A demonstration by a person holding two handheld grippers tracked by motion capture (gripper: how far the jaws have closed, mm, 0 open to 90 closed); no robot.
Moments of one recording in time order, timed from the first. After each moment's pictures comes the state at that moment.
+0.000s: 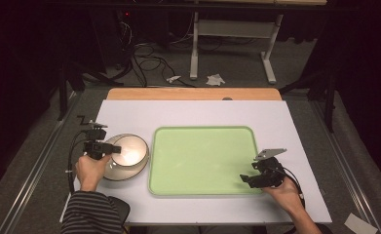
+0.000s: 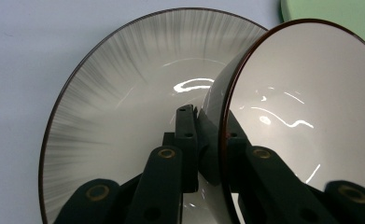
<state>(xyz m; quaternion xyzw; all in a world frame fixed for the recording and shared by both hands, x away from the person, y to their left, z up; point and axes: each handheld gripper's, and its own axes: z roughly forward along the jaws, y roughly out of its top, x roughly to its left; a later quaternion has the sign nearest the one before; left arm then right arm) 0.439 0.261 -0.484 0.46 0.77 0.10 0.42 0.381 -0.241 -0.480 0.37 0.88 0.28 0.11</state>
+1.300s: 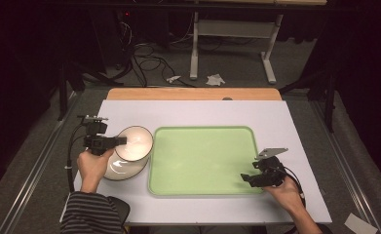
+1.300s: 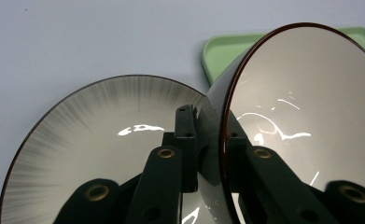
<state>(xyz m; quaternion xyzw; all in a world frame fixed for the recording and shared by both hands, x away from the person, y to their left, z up) 0.426 0.242 -0.437 0.46 0.72 0.10 0.51 0.383 -0.244 -0.480 0.38 0.87 0.29 0.11</state>
